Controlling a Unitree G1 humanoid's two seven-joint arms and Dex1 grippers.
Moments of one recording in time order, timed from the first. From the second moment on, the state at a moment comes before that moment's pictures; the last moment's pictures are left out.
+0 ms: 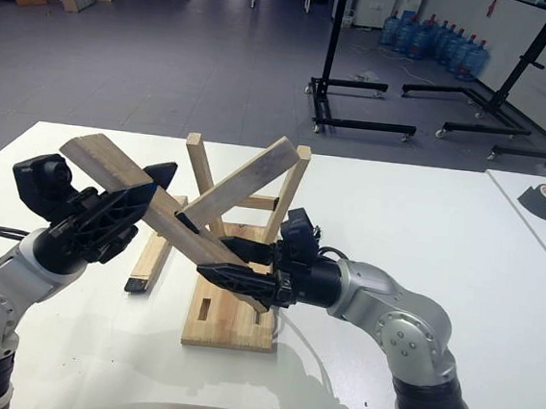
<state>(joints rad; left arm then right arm) -0.03 0.43 0.20 -0.60 -1.48 0.61 -0.64 -0.18 -0.45 0.04 -0.59 1.10 0.85 0.78</state>
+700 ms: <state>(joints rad) -0.06 0.42 0.21 -0.54 -1.36 0.57 -0.69 -0.08 -0.53 0.06 -0.57 1.06 0.83 0.79</state>
